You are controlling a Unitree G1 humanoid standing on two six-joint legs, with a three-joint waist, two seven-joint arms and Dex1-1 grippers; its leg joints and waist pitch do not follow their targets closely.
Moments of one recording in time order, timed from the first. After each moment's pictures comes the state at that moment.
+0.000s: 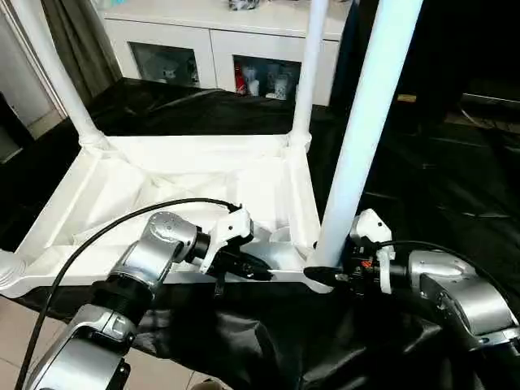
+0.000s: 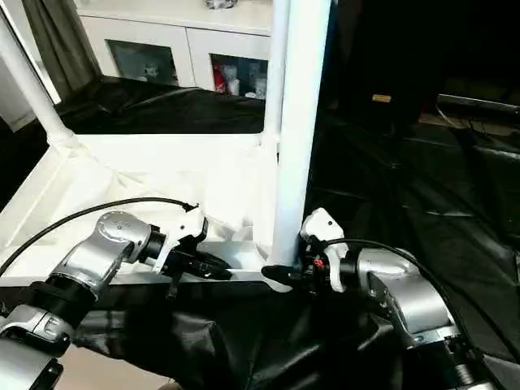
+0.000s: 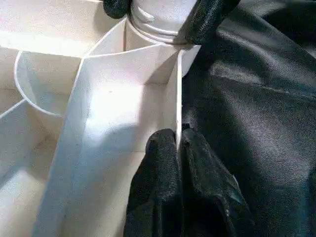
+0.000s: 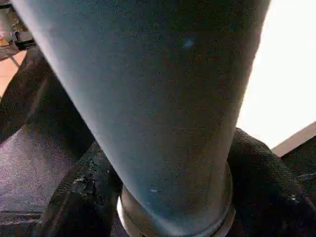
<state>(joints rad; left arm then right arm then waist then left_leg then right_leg) -0.59 0.31 -0.31 0.60 -0.01 0.14 -1.38 -0.24 -0.48 0.17 0.09 0.25 0.41 1.02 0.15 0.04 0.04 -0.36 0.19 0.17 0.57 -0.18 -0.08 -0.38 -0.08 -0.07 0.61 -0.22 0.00</state>
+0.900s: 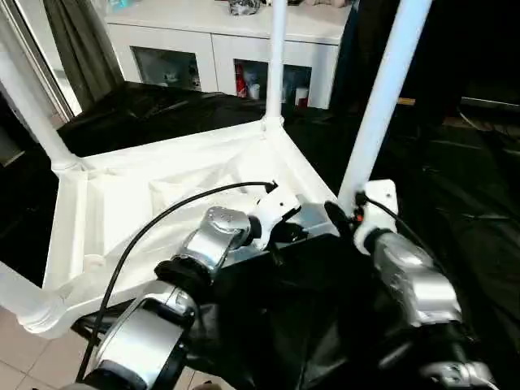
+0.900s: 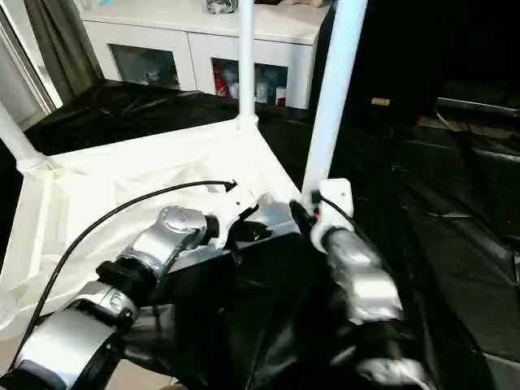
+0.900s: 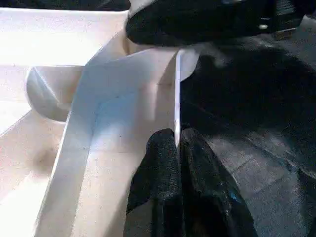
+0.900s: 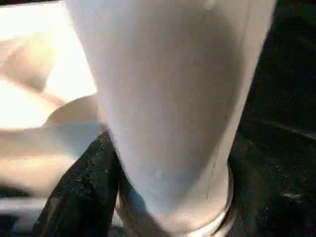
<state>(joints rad) -0.76 0.07 -0.27 0.85 0.08 0.16 -0.92 -0.34 -0.19 -0.03 0.30 0.13 0.35 0.41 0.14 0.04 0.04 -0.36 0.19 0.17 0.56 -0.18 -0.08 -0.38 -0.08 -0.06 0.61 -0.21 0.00</state>
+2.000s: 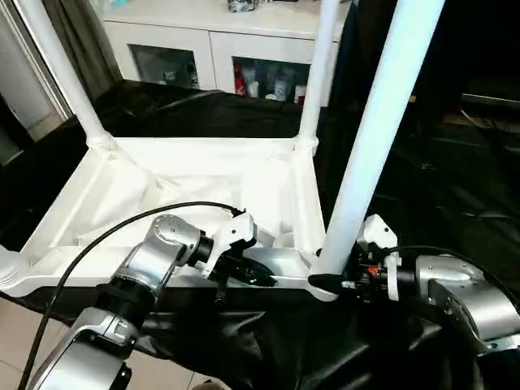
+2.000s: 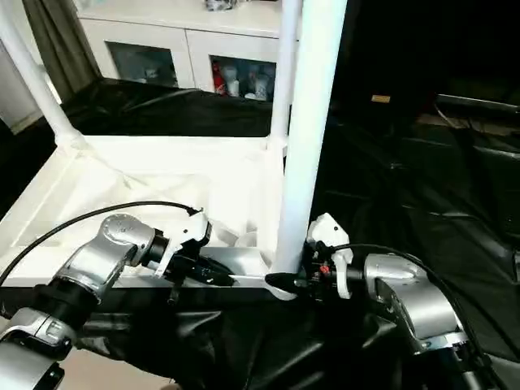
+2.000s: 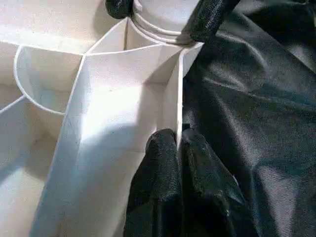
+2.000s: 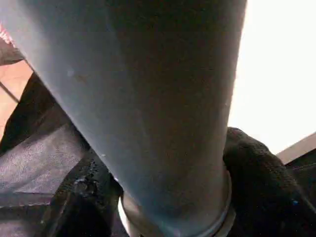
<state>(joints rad) -0.58 0.31 -0.32 0.57 0.00 0.18 -1.39 -0.23 -0.49 0.16 0.10 0.26 0.41 1.07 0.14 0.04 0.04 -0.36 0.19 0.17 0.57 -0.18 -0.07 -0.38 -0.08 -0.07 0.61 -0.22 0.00</state>
